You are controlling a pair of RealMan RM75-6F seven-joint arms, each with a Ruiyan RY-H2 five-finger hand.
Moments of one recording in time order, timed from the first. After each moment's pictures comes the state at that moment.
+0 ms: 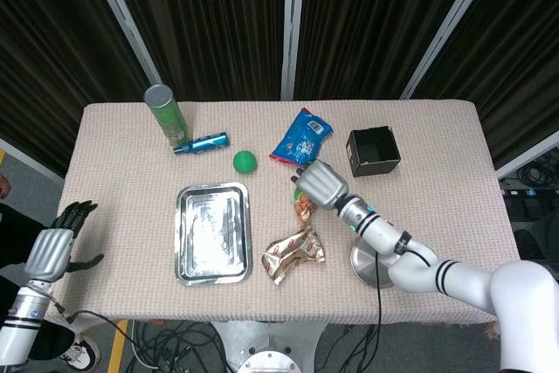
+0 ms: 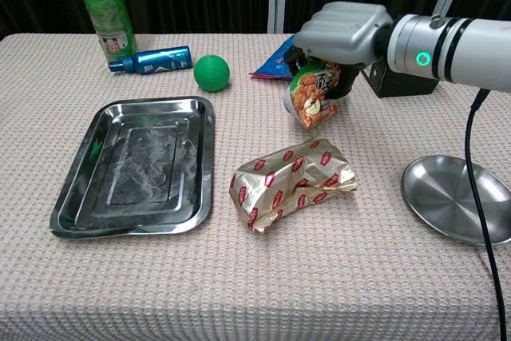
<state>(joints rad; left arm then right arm) -0.19 -1.39 0.00 -1.14 1.52 1.36 -0.33 1.00 -1.55 0.11 -1.20 -1.38 0.79 -0.40</state>
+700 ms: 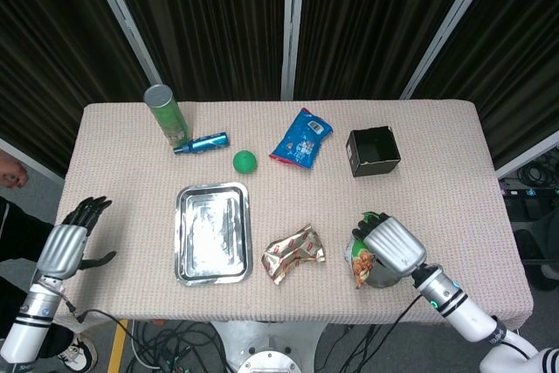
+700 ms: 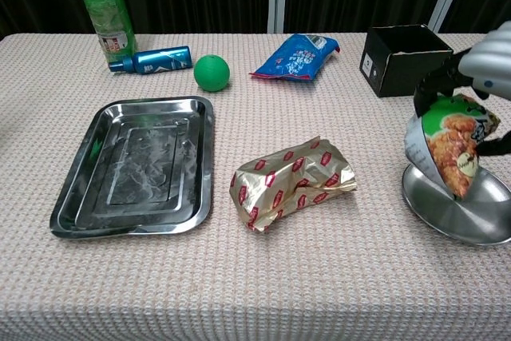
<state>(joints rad) -0.21 -1.37 -0.01 -1.25 1.55 1.39 -0.24 0.59 -1.20 -0.13 -1.68 -1.63 1.20 -0.39</state>
